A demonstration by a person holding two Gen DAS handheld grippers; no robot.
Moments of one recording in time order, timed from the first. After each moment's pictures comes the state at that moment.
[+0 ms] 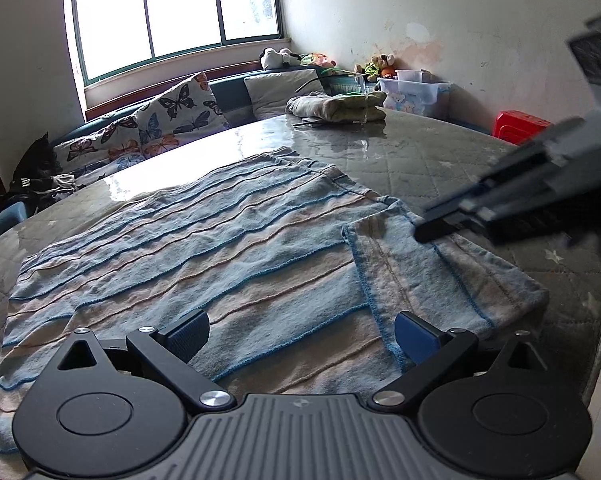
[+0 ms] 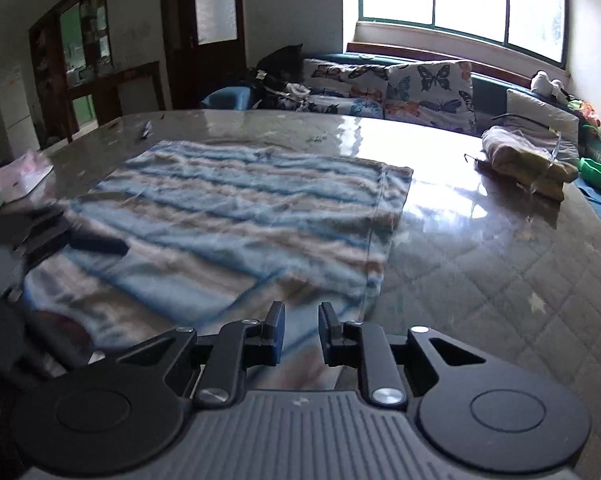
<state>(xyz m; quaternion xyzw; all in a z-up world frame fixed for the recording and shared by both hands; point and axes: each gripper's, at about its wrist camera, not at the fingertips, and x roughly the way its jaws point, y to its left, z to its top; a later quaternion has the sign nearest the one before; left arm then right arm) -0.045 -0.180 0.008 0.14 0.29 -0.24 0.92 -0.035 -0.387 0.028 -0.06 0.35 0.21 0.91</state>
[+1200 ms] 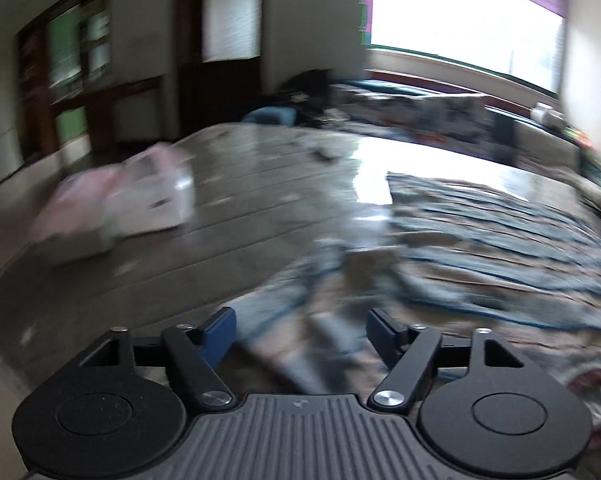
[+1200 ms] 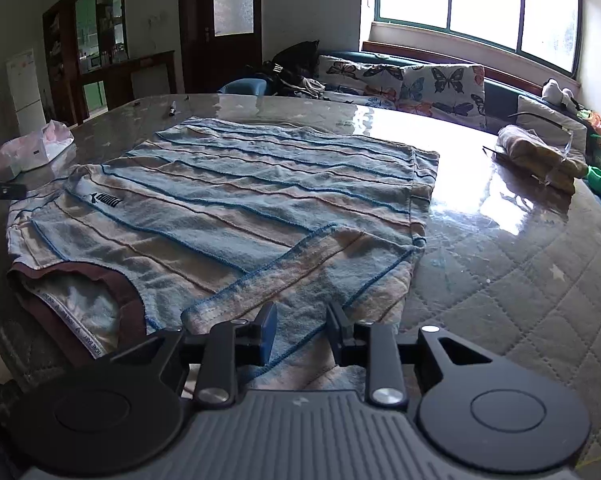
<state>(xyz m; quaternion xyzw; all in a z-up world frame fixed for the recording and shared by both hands) -0.115 0.057 0.033 -0.07 0.31 0.15 0.94 -0.067 -0.362 0.010 -0.08 0.34 0.22 0.91</state>
